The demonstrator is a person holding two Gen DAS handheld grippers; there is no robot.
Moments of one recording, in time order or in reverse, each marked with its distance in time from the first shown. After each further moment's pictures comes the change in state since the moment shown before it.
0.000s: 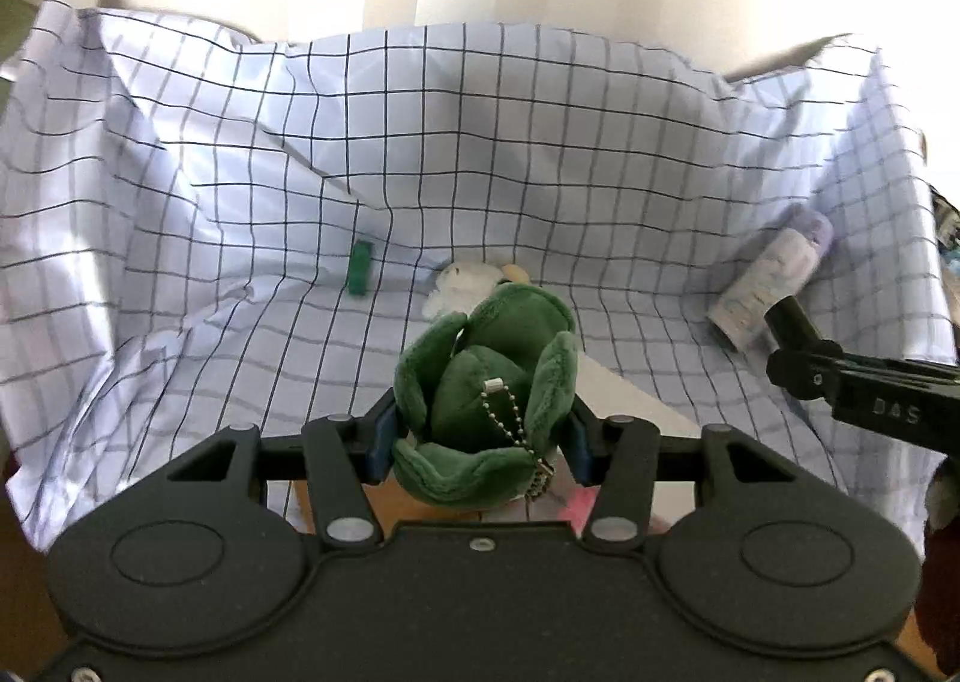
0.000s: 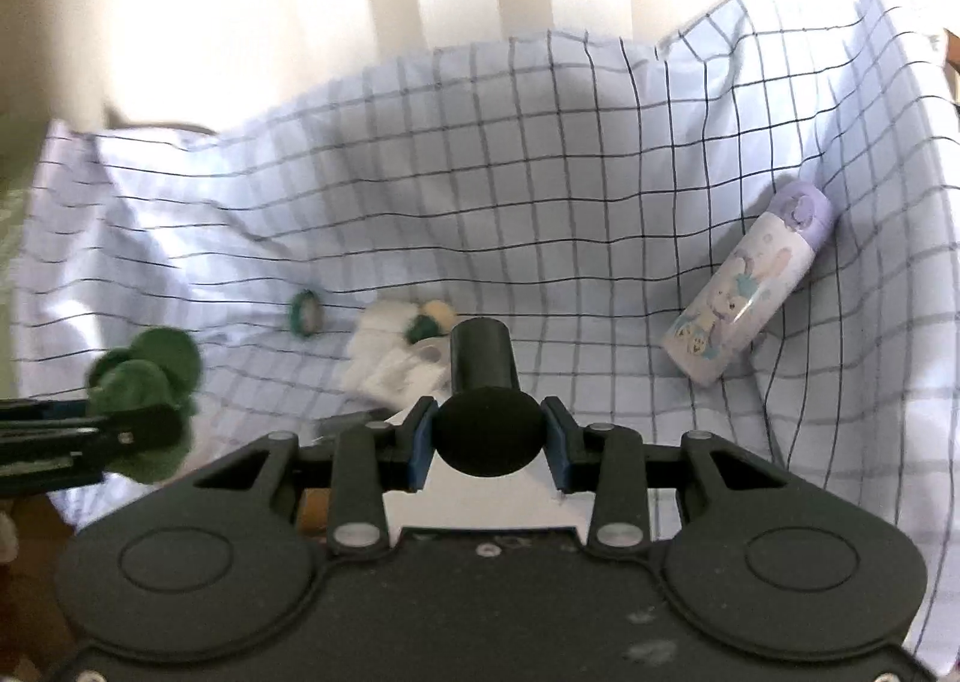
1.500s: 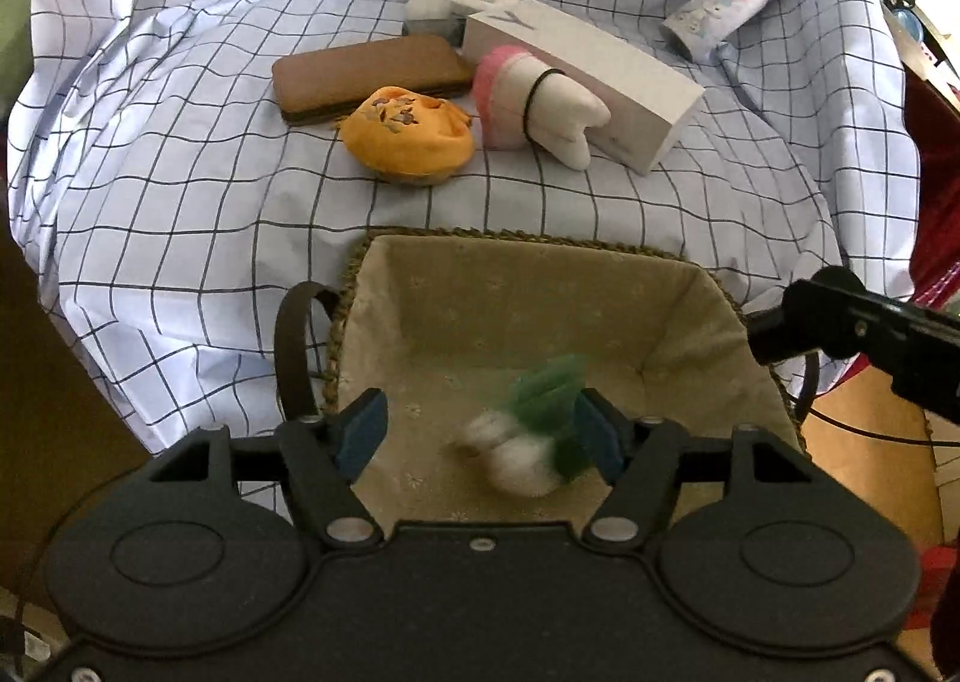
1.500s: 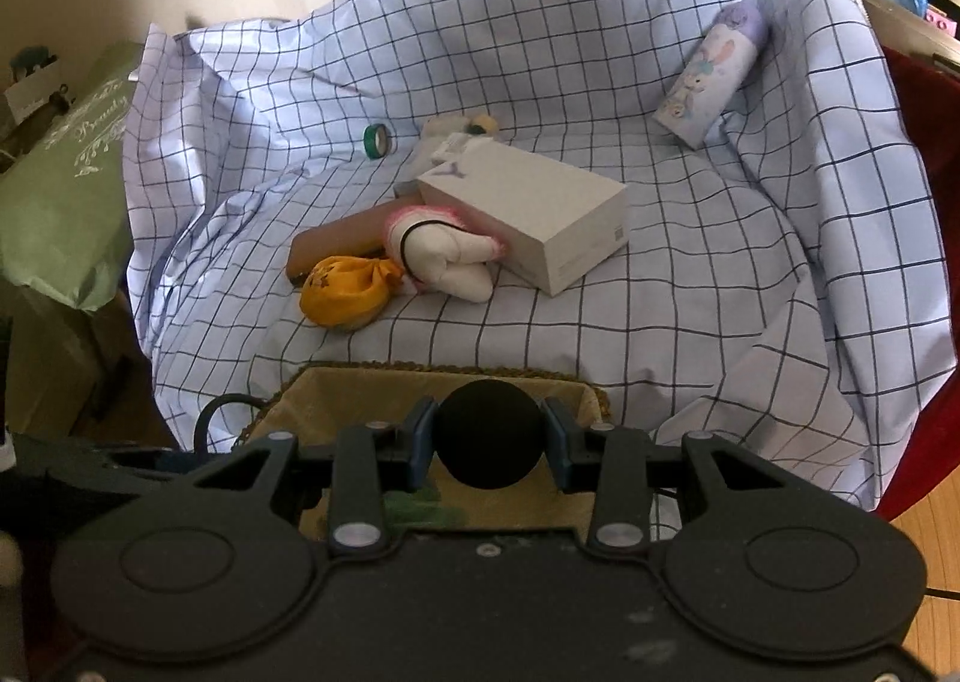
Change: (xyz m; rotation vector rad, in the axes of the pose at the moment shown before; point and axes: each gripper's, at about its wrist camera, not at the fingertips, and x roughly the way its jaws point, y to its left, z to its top) left arm -0.045 -0.023 -0.174 -0.016 0.310 -0.025; right arm -0.106 0.004 -0.169 0.042 0.150 0.050
